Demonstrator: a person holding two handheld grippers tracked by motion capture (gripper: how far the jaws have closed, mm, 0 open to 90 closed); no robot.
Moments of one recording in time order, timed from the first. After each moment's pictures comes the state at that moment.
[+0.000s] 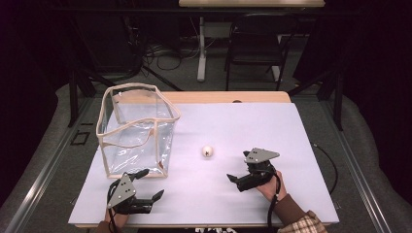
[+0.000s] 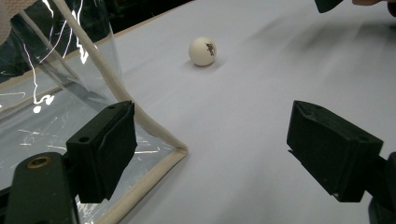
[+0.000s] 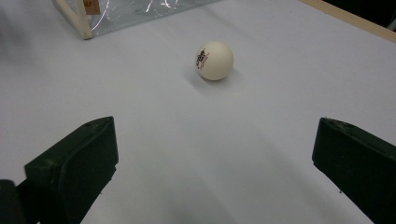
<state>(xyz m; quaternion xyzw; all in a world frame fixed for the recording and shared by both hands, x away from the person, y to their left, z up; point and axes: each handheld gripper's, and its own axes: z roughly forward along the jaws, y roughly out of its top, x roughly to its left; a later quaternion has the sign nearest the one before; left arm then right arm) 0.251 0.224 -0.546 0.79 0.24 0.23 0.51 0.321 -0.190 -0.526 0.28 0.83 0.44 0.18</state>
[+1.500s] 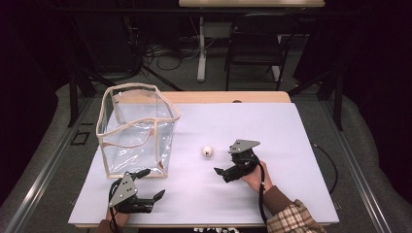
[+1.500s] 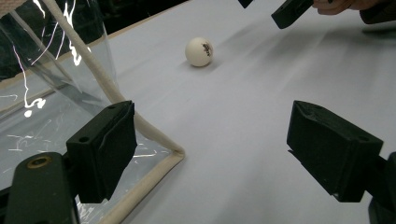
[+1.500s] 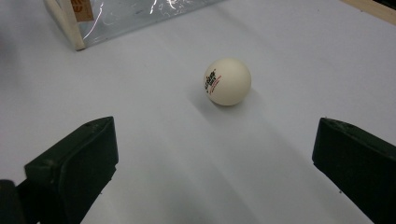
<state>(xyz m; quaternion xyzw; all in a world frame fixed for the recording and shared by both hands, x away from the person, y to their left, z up) 0.254 0.221 -0.546 0.80 0.24 0.23 0.51 0.355 -0.152 -0.531 0.28 0.85 0.43 0.15</state>
